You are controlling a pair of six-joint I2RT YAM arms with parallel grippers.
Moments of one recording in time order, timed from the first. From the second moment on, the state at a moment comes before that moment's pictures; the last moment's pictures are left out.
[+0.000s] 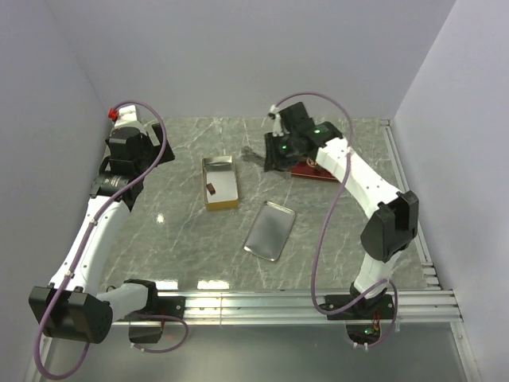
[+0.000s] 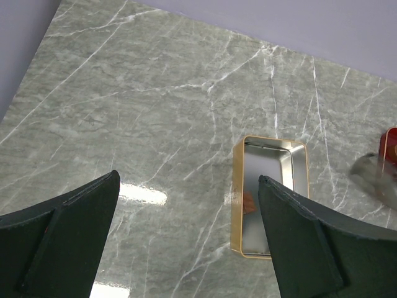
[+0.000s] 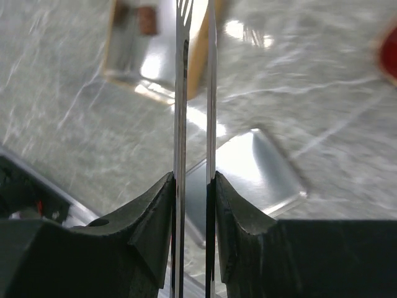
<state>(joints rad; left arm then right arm) -0.13 1.13 1.13 -0.38 -0.24 -0.31 0.56 1.78 1.75 -0.88 -0.20 0.28</state>
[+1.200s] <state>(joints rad) -0.13 1.13 1.13 -0.39 -0.25 -0.31 0.29 1.76 1.57 -0.87 0.07 0.27</state>
